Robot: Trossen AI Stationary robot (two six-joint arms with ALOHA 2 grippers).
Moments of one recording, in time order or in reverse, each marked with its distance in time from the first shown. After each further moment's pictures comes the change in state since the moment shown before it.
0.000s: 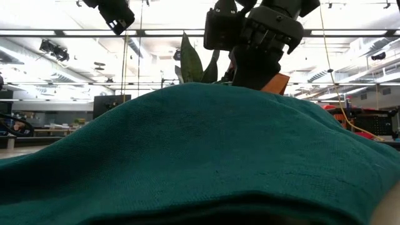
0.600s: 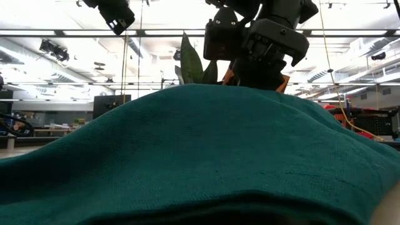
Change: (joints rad) left arm 0.000 0.000 0.000 0.002 0.000 -0.003; right arm 0.000 0.037 0.000 -0.004 -0.022 -0.013
